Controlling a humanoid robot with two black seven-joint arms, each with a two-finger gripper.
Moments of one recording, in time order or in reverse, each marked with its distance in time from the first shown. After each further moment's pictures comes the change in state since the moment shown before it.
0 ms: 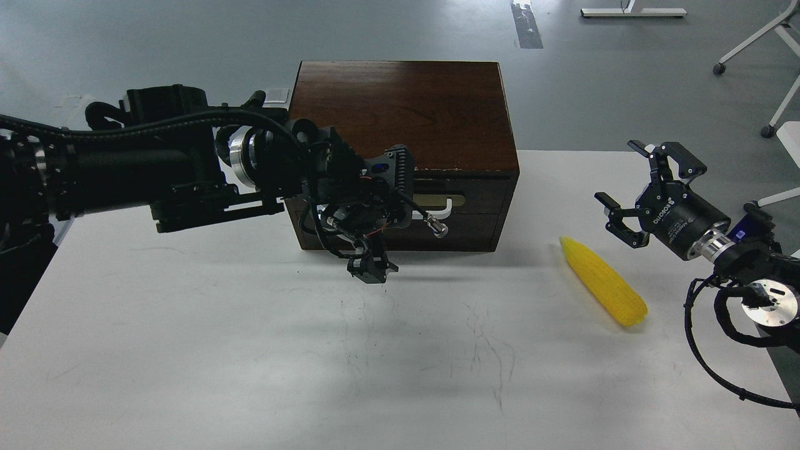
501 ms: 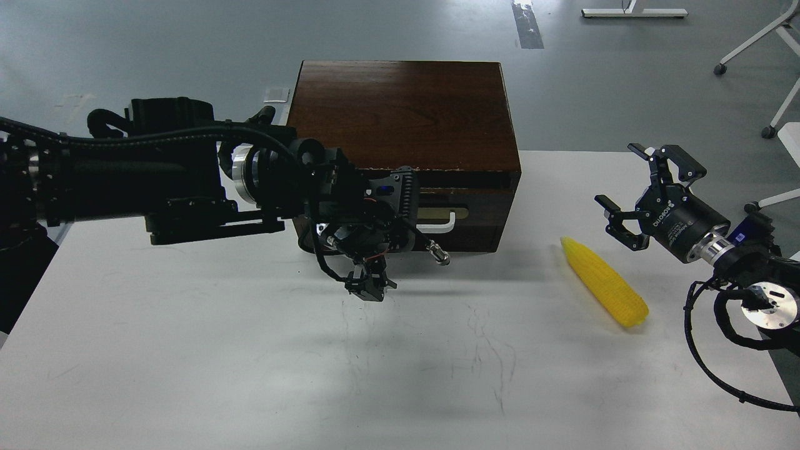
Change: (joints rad) left arm -0.020 0.019 0.011 -0.156 -0.006 -0.001 0.000; right arm -0.007 0.001 0.003 -0.002 0.000 0.000 0.000
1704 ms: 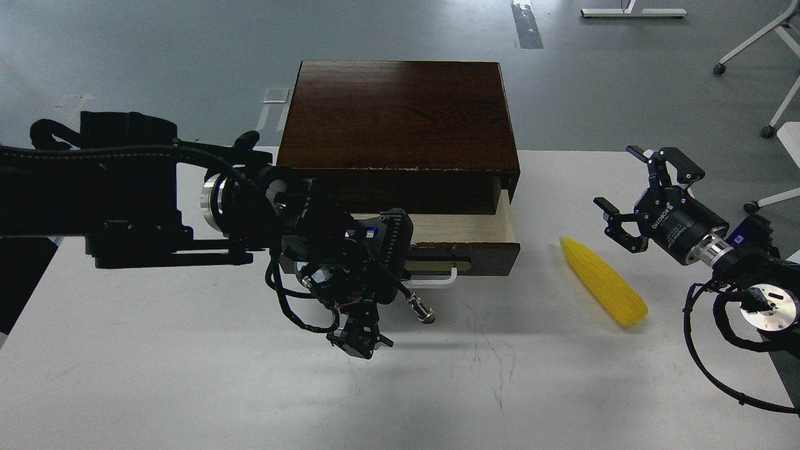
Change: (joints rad) left arm -0.026 0.129 -0.012 -0.236 0.006 0.000 -0.001; right arm -0.005 0.002 -0.004 0.001 0.000 0.000 0.000
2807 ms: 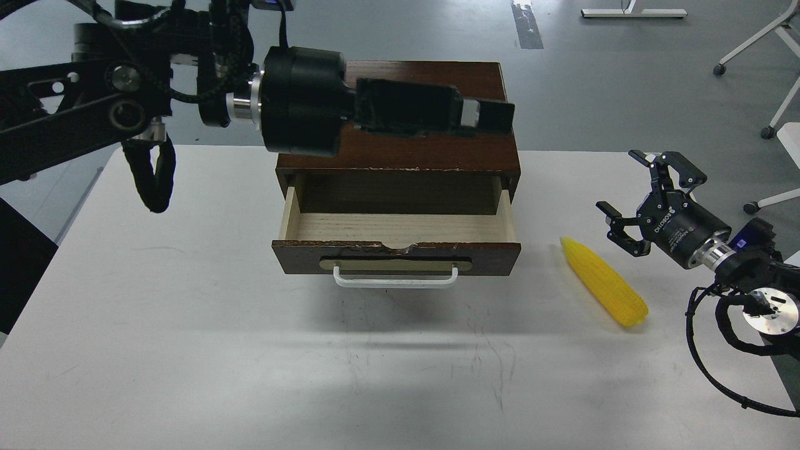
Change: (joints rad) left arm 0.179 0.305 -0.474 0.040 -1.439 0.000 0.001; right arm -0.011 -0.005 0.001 -0.001 0.000 0.000 0.000
